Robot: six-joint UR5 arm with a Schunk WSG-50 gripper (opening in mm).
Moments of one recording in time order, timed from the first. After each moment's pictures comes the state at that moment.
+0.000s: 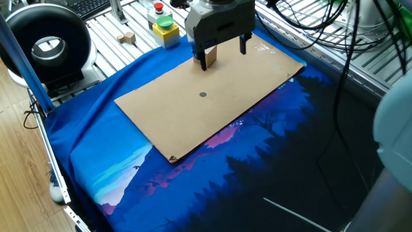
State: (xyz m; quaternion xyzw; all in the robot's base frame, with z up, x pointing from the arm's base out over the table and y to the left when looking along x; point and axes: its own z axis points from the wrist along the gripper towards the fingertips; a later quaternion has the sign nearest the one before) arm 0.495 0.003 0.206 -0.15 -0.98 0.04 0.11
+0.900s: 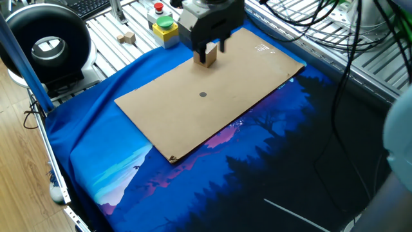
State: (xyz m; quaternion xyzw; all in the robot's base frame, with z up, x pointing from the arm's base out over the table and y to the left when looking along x) arm 0.556 0.018 0.206 -0.03 -1.00 0.01 -0.01
